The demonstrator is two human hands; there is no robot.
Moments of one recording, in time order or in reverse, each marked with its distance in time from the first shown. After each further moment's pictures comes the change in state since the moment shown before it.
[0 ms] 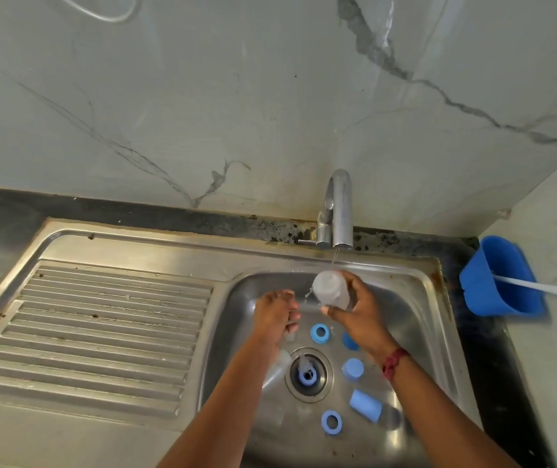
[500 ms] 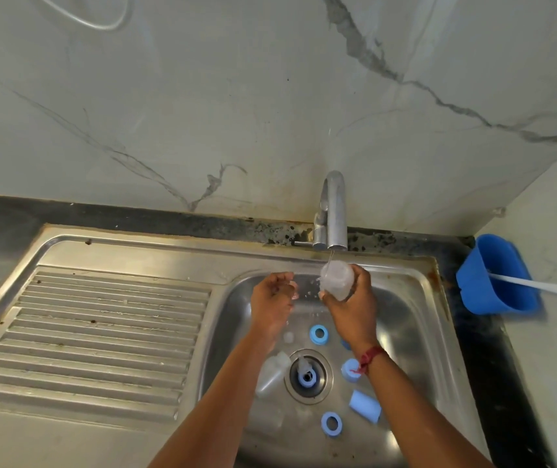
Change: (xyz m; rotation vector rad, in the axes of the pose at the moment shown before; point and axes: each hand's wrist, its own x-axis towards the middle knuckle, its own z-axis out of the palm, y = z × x) left_hand 0.010 0.014 0.006 0.083 -0.014 0.262; right_hand 0.001 -0.008 0.018 -0.134 0.284 -0.144
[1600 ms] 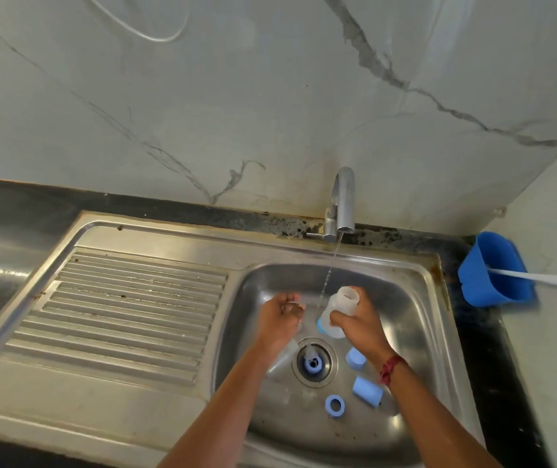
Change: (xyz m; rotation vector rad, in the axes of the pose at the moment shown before) left_hand -0.059 -0.021 -0.025 0.150 -0.062 -0.055; right_hand -0.044 0.006 -0.022 0.001 -0.236 0.203
